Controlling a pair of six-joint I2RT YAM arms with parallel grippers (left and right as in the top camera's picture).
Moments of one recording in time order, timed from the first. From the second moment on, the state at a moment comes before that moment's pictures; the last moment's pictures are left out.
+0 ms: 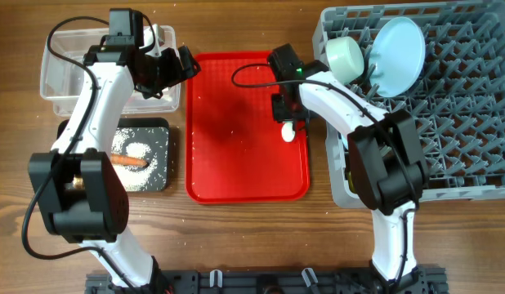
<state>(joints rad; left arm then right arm) -0.01 1.91 1.56 -0.77 0.36 -0.36 0.45 2.18 1.60 -0.82 0.06 0.34</state>
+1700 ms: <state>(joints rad) -0.01 1.91 1.56 -0.77 0.36 -0.36 -0.09 0.92 1.58 -1.46 -0.08 0.28</state>
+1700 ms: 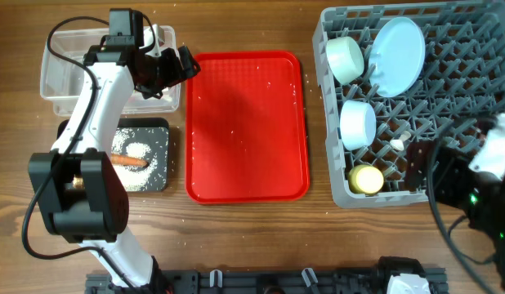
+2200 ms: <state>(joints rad) -0.01 1.91 1.56 -0.77 0.35 -0.36 -0.08 0.17 0.19 -0.01 -0.10 0.15</state>
